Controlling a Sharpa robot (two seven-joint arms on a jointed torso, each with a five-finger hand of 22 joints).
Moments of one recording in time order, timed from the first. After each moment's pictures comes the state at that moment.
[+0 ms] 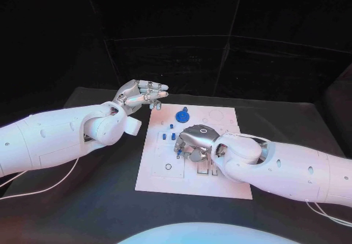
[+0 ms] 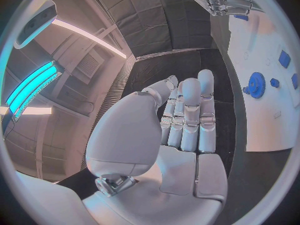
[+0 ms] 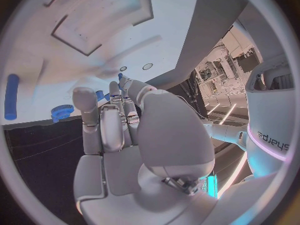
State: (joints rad) left arm 1.29 -0.85 -0.18 1.45 -0.02 -0.17 0.48; left_hand 1.40 -0.10 0.40 -0.02 0.12 1.04 0.17 0.13 0.07 1.17 0.10 0.17 0.09 1.26 0.01 0.99 0.52 0.17 1.14 0.11 0.62 0.89; right arm 1.11 -0.61 -0.11 1.60 -1.71 -0.27 -0.15; right_hand 1.45 -0.10 0.49 -0.02 0.14 1.15 0.14 0.08 0.08 1.21 0.07 0.17 0.07 1.47 -0.01 1.35 1.25 0.15 1.21 0.09 1.17 0.82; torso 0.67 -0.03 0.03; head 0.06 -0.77
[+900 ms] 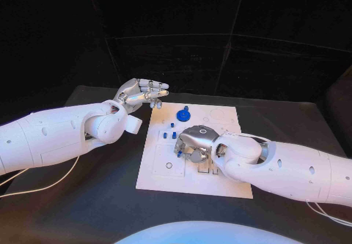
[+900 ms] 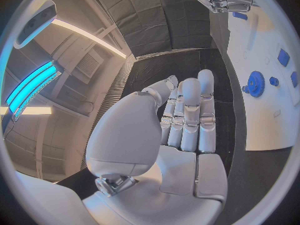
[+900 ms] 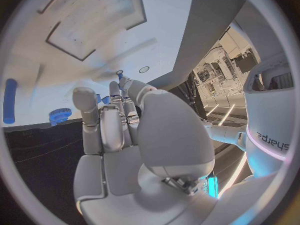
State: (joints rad) left arm 1.29 -0.84 -0.18 1.44 -0.02 -0.17 0.48; left_hand 1.40 -0.10 0.40 -0.02 0.12 1.04 0.17 0.13 0.07 1.17 0.10 0.17 0.09 1.26 0.01 0.99 0.51 0.17 1.14 0.11 0.62 0.88; right arm 1.11 -0.61 -0.11 1.61 -1.72 -0.24 -0.14; right_hand 1.45 -0.10 0.49 -0.02 0.14 1.15 0.14 0.08 0.08 1.21 0.07 0.17 0.07 1.47 -0.01 1.35 1.25 0.15 1.21 0.09 1.17 0.82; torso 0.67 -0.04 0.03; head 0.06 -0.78
